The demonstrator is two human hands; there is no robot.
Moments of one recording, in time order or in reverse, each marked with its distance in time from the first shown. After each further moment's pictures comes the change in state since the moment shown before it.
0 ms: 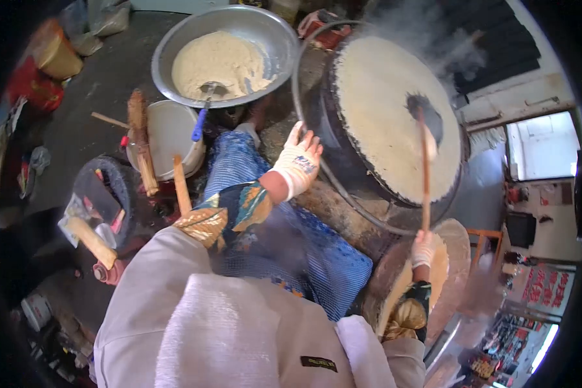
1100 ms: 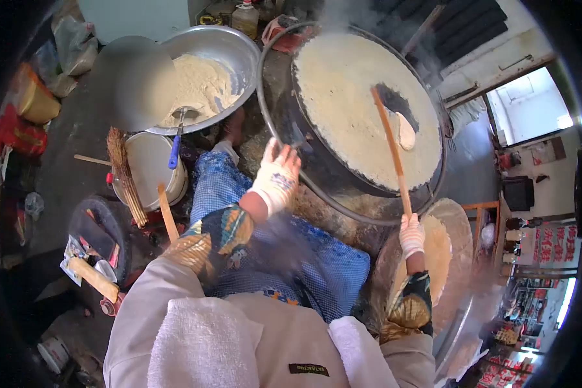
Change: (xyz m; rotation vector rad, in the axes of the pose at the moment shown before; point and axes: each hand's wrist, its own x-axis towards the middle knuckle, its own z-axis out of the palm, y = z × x) left_hand -0.006 0.009 -0.009 -0.108 0.215 0.071; right_hand -0.010 -0.042 -0.024 -0.096 -0.048 -0.019
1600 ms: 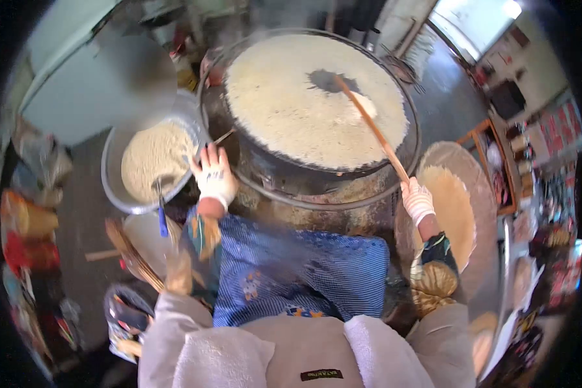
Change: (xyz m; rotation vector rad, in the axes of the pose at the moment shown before) left_hand 0.049 -0.072 -0.007 0.175 -0.106 -0.287; right_hand -0.009 0.009 -0.035 0.054 -0.105 0.093
